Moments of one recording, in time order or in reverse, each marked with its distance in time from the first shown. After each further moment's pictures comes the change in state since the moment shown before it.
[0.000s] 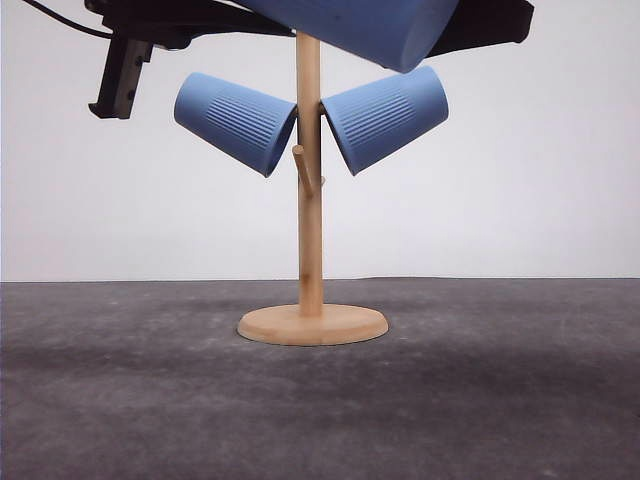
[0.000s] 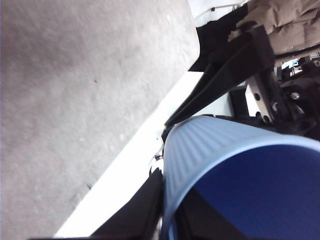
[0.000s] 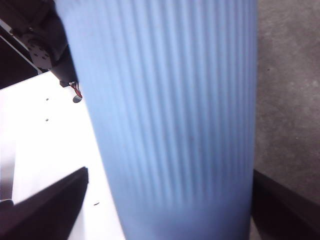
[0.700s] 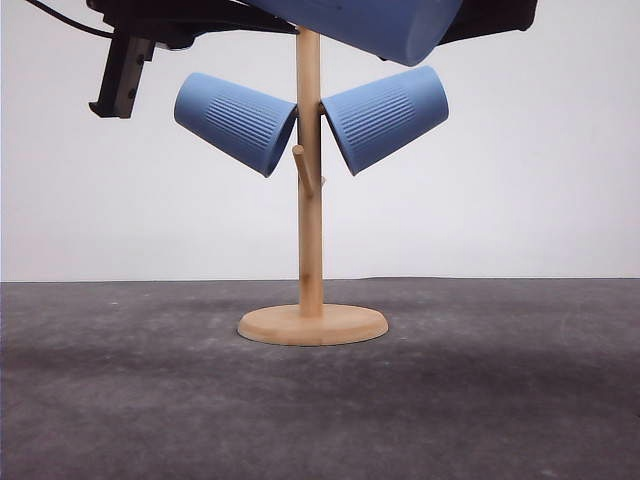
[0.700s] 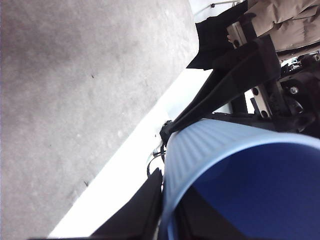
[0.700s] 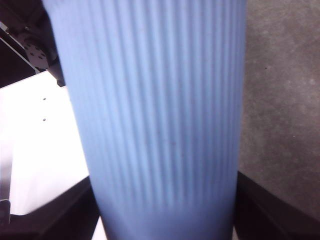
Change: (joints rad) left_arx -0.005 0.000 0.000 -0.003 0.001 -0.005; right_arx 0.000 0.000 0.000 0.000 0.004 0.000
